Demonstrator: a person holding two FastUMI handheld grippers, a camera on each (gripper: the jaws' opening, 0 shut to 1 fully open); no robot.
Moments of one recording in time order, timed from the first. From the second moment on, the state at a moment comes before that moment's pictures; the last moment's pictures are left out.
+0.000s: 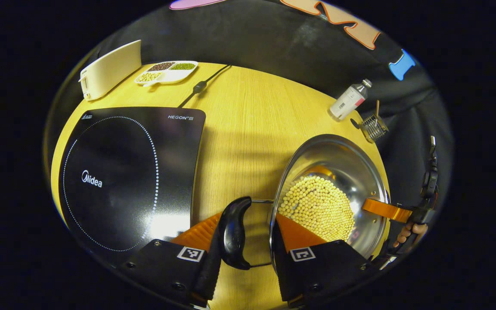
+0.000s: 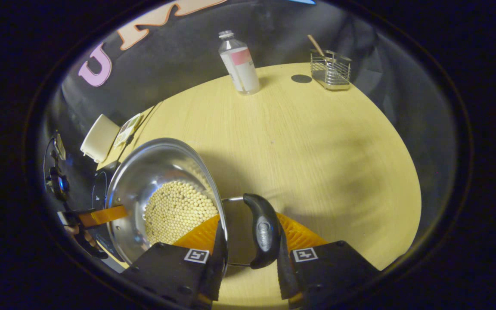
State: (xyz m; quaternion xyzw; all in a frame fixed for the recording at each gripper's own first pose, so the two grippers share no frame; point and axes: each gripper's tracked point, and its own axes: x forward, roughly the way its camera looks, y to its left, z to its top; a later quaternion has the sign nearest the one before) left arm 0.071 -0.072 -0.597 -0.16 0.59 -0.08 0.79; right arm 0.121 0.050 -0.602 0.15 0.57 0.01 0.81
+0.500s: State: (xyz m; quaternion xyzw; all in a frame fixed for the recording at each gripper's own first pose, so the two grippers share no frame) left arm 0.058 -0.046 -0.544 -0.16 0.56 -0.07 0.81; right arm 0.113 0.072 -0.557 0.16 0.55 0.04 0.82
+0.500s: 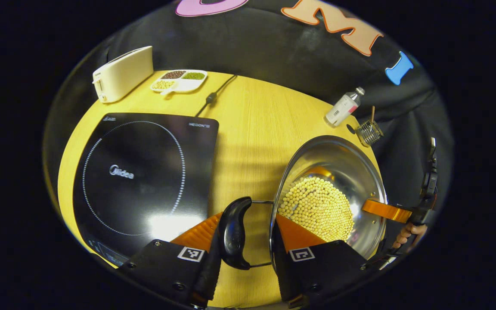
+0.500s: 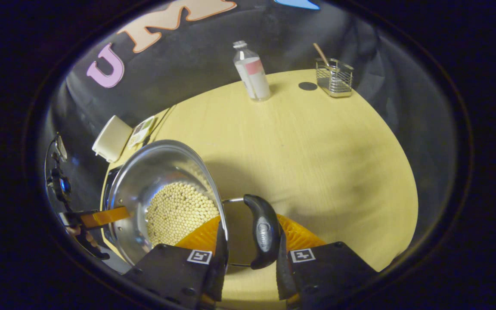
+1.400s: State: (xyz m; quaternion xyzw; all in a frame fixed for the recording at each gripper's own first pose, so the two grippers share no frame) left arm 0.062 0.174 -0.551 -0.16 0.55 -0.08 0.82; right arm 0.109 0.296 -0.519 0.15 0.56 0.04 0.82
